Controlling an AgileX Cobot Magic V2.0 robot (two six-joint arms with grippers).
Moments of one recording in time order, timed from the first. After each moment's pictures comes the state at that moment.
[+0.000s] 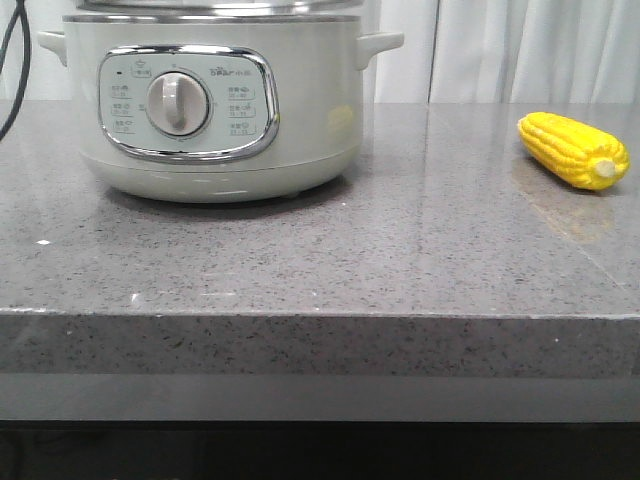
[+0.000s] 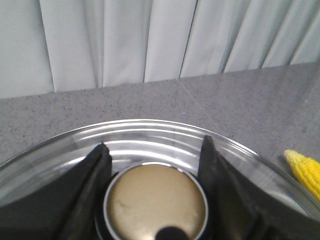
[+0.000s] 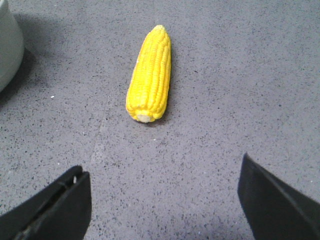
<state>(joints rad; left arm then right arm) -0.49 1.65 -1.43 -0.13 0.08 0.02 0.05 0.74 -0.72 0.05 0.54 0.02</state>
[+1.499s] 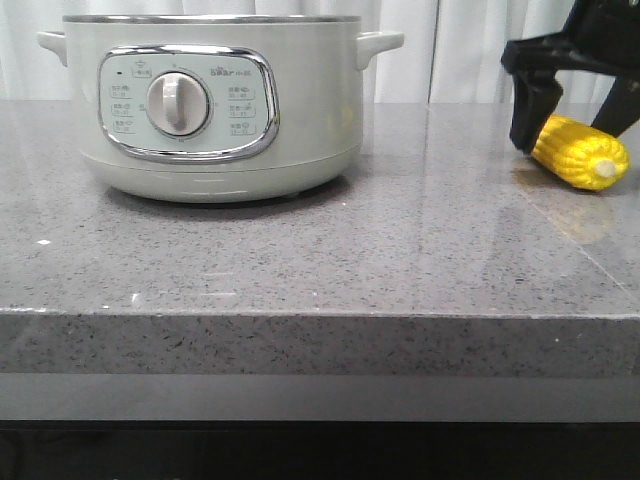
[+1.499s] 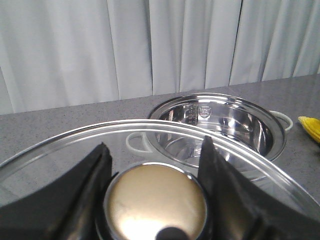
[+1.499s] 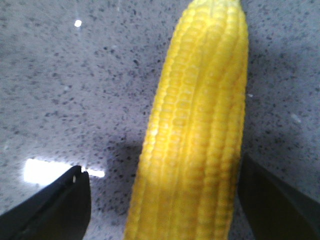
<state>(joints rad) -0.29 0.55 -0.92 0.03 0.59 0.02 0.09 1.82 -1.50 0.08 0.80 -0.02</state>
